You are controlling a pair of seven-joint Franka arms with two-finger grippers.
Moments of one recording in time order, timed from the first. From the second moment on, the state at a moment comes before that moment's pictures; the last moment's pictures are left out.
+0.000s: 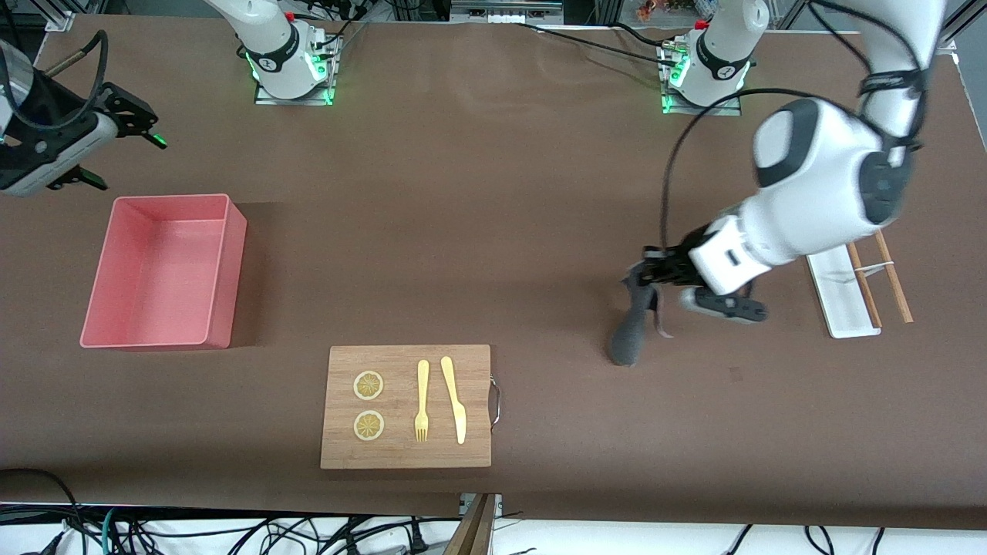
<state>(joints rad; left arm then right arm) 0.00 0.37 -0.40 -1.64 -0.32 2.12 -0.18 0.08 0.01 -0.02 -1.58 0.15 1.46 -0.71</state>
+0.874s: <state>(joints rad) -0.04 0.38 -0.60 -1.57 -0.32 2.38 -0.70 0.33 0.39 -0.01 -1.58 0.71 1.78 -1.27</state>
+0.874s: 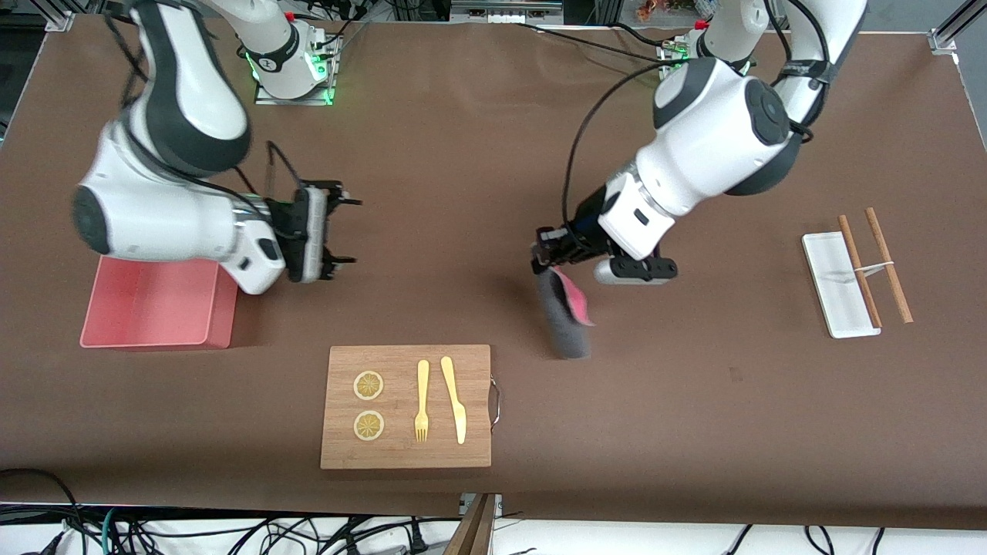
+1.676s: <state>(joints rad) -0.06 0.36 -0.69 -1.41 -0.32 2.39 -1.10 0.53 0.46 -0.01 -1.58 0.85 2.10 -1.33</state>
